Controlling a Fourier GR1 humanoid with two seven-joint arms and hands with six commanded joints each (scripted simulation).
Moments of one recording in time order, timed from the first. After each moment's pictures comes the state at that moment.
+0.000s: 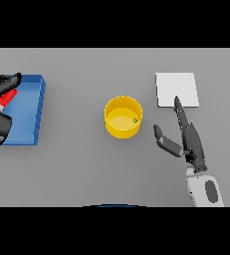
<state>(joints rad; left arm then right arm) -1.63 0.33 -0.32 1.17 0.02 -0.08 -0.54 0.03 -0.07 0.13 -1.64 0.23 -0.02 -0.16</state>
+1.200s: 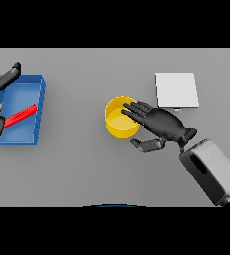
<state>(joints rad) -1.61 0.37 -0.26 1.07 0.03 0.03 -0.61 -0.38 -0.41 0.50 -1.51 0.76 0.27 -0.16</state>
